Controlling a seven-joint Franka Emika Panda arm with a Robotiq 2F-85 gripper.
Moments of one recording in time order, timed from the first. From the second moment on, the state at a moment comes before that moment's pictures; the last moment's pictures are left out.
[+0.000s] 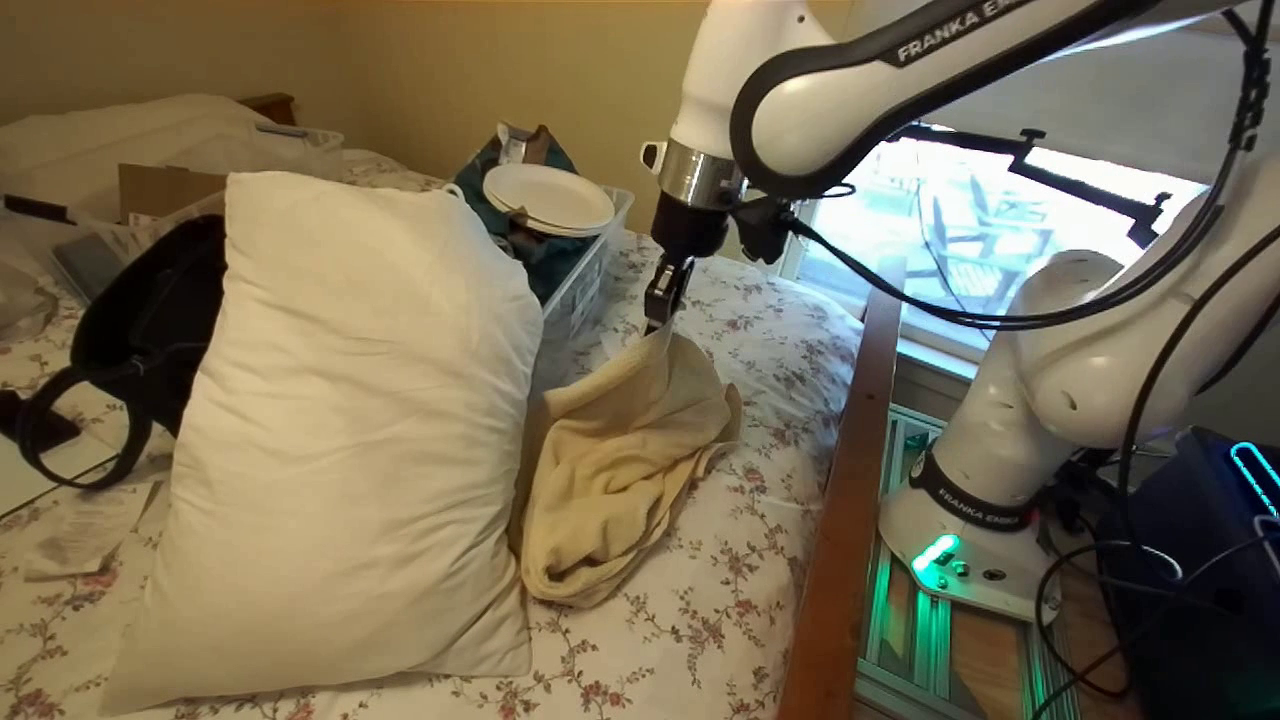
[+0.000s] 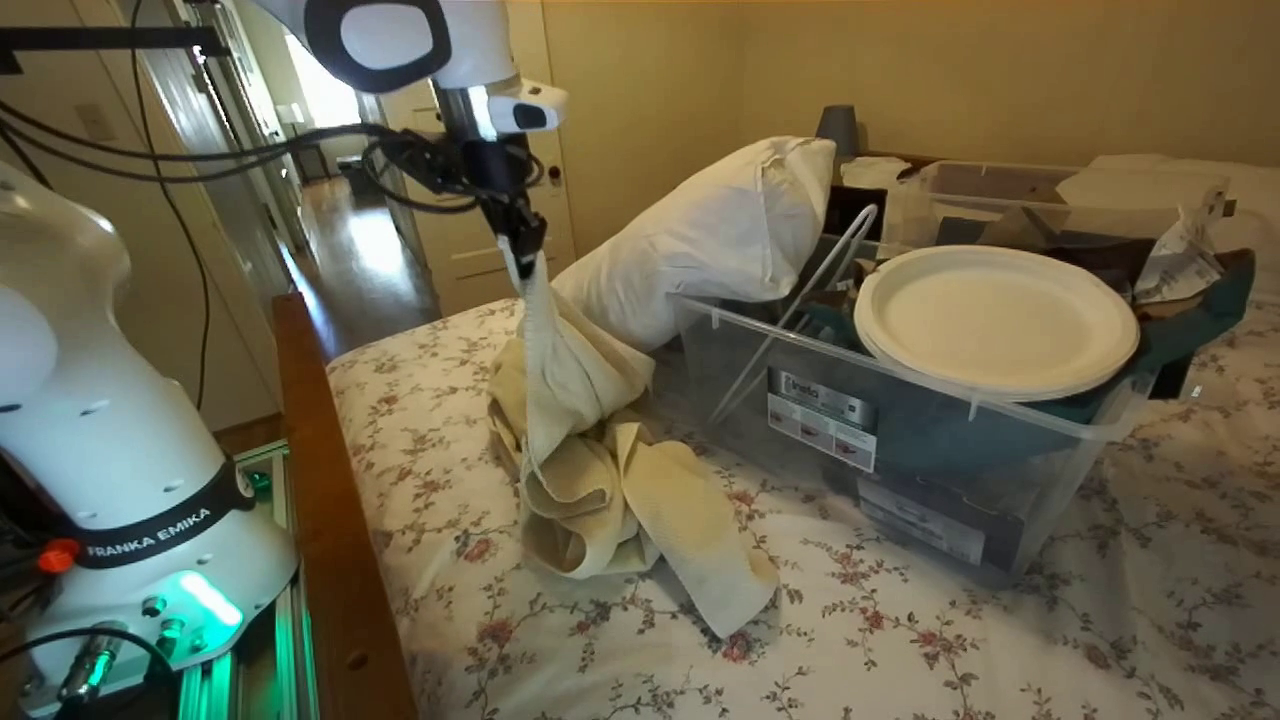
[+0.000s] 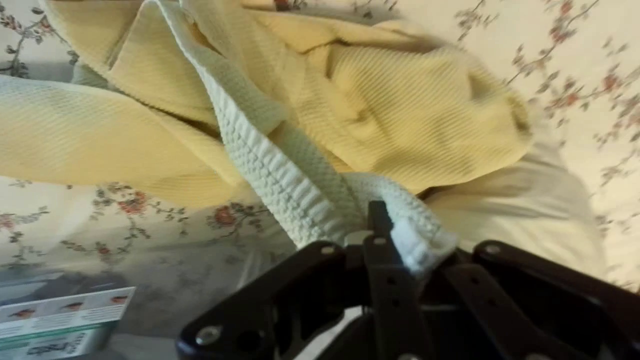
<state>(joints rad) -0.01 -0.45 0.14 -2.66 0.22 2.33 -0.12</state>
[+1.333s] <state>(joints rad) 0.39 -0.48 0.11 -2.36 0.47 2.16 -0.39</state>
